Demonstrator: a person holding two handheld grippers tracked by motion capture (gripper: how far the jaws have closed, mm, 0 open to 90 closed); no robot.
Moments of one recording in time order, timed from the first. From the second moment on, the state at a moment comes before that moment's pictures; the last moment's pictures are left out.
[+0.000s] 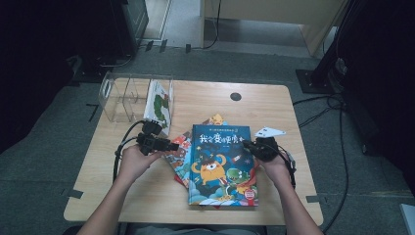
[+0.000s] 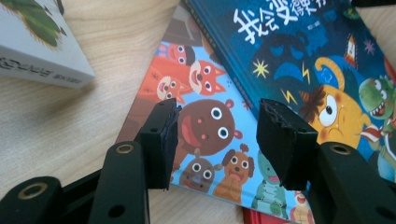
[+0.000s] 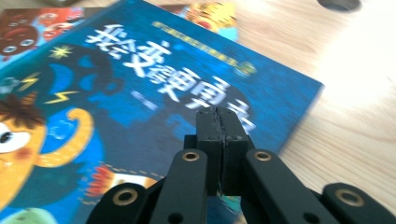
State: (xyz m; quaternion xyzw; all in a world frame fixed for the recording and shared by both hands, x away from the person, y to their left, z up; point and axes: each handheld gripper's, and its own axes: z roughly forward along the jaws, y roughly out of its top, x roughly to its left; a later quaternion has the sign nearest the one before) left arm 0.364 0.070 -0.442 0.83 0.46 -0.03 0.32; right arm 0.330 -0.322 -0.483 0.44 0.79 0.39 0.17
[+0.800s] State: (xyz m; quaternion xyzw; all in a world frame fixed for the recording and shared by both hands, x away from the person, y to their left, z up) left arm 0.349 0.078 -0.449 0.83 0.45 -0.02 0.34; right arm 0.343 -0.343 -0.498 0.50 0.77 0.36 0.17
